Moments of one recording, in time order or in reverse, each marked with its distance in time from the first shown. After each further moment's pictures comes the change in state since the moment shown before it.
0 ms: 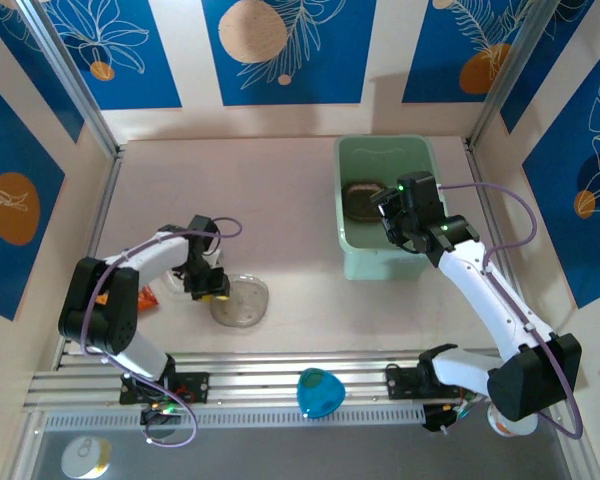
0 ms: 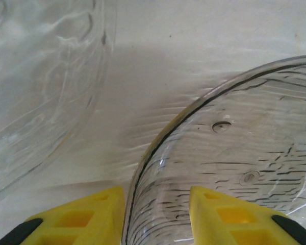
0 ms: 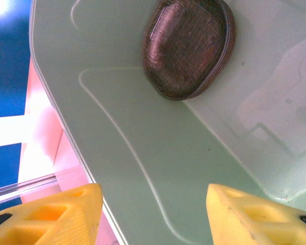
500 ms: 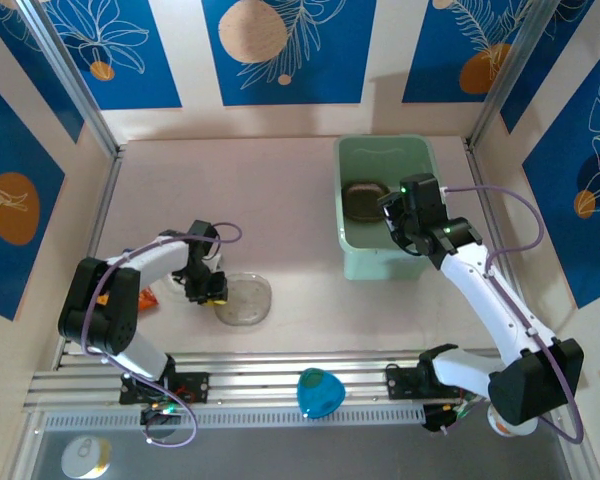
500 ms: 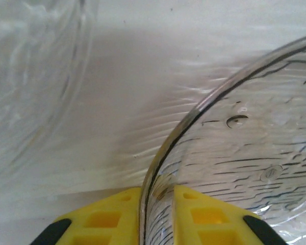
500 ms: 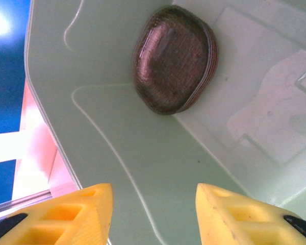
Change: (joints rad) left arm 0.000 -0.003 -0.047 0.039 0.041 -0.019; right arm -0.009 -0.024 -0.011 -0.025 0.064 0.013
